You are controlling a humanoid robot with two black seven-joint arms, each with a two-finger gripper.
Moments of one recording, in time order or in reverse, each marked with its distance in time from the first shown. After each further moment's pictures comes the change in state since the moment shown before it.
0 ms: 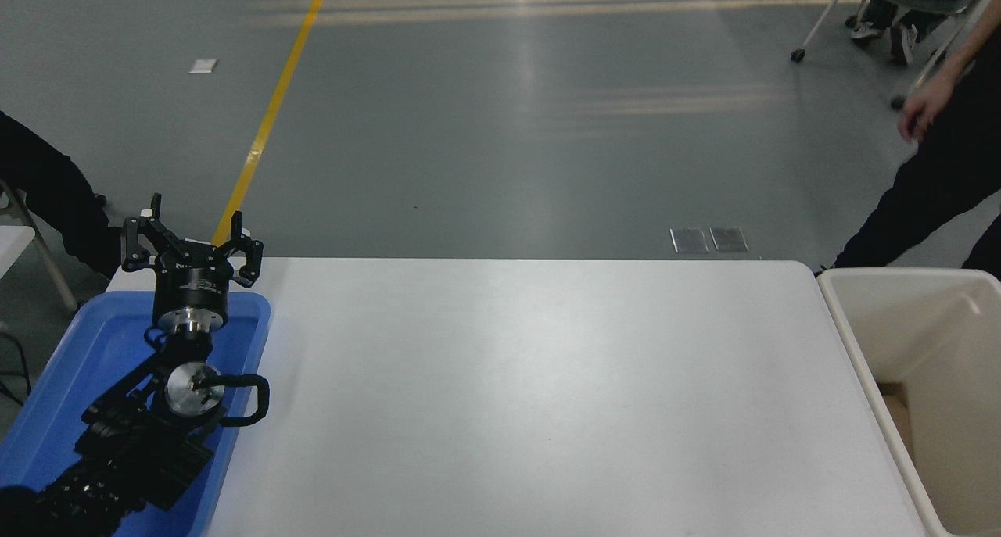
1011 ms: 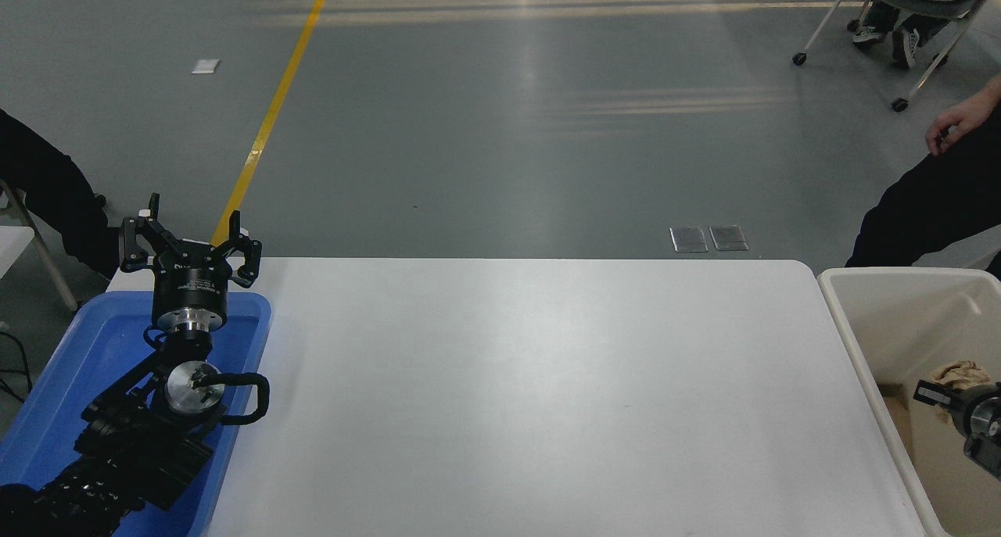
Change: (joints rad) left arm 0.000 0.000 0.000 0.000 -0.001 0.000 -0.001; right arm -0.802 0.271 0.568 -0.485 0.043 -0.122 -0.025
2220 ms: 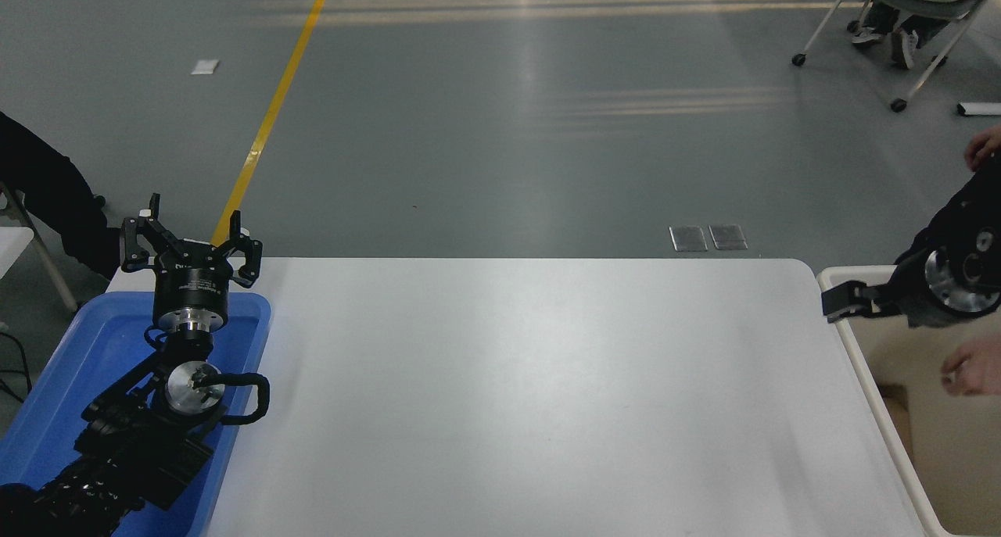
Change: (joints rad) left arm 0.000 0.000 0.000 -0.001 0.003 -0.002 0.002; right arm 1.149 -0.015 -0.509 0.951 0.026 0.511 -0.003
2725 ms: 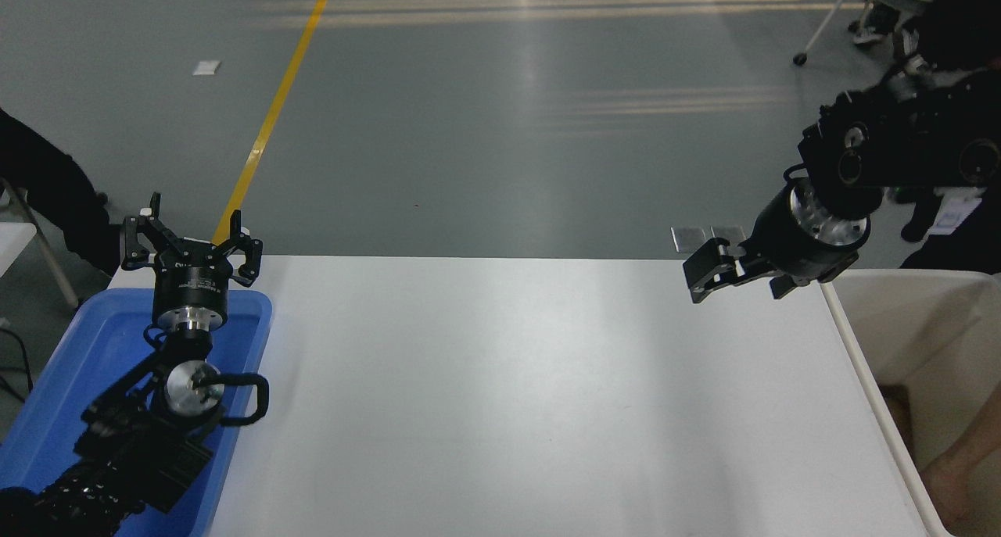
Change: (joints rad) left arm 0.000 0.000 0.000 0.001 -0.001 0.002 0.000; right arm 0.315 0.380 -0.001 0.120 0.345 0.224 0.003
